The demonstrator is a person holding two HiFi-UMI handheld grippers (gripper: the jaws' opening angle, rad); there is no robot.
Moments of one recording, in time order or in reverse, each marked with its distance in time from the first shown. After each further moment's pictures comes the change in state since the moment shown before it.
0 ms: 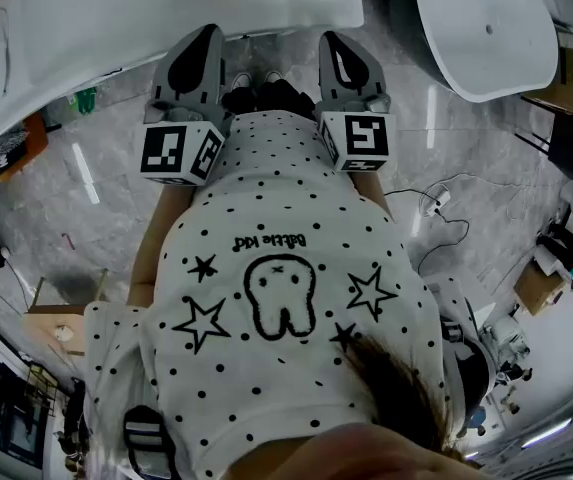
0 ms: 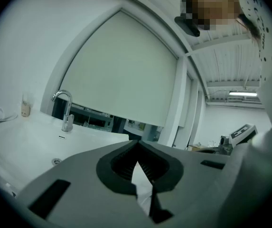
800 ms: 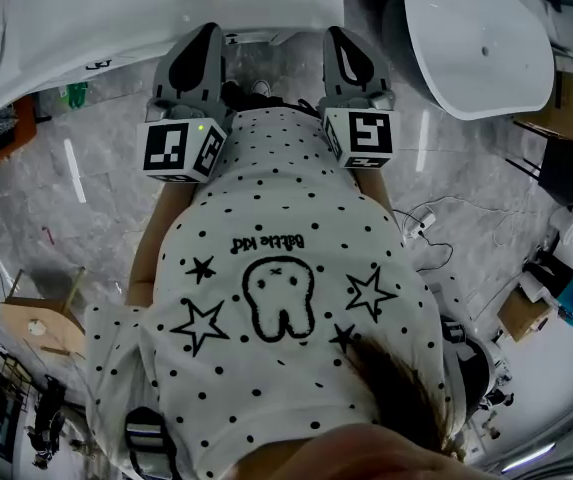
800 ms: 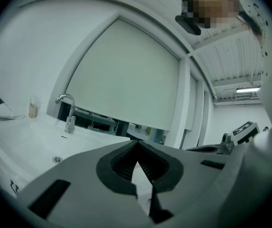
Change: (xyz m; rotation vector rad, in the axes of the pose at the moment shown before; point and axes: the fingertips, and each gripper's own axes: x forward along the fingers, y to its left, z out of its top) left arm 0.006 -0.046 -0.022 0.017 -0.068 0.094; right arm -0.021 -0.048 -0.010 -0.066 -0.067 0.062
